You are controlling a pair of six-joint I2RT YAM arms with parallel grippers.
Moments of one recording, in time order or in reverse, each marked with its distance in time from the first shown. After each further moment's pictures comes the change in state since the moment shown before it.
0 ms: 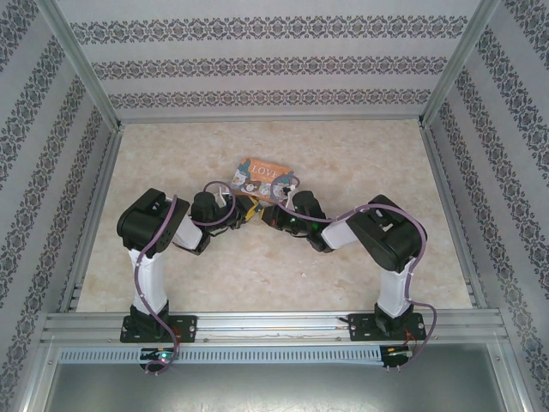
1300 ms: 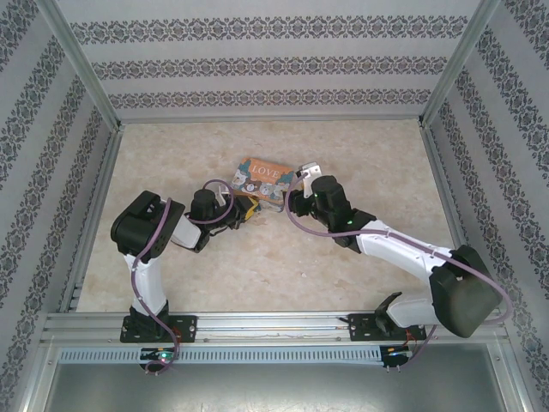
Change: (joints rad) left arm 0.000 -0.067 0.005 -0.126 -0.009 0.009; right arm -0.003 -0.585 0.045 -0.657 0.499 -0.832
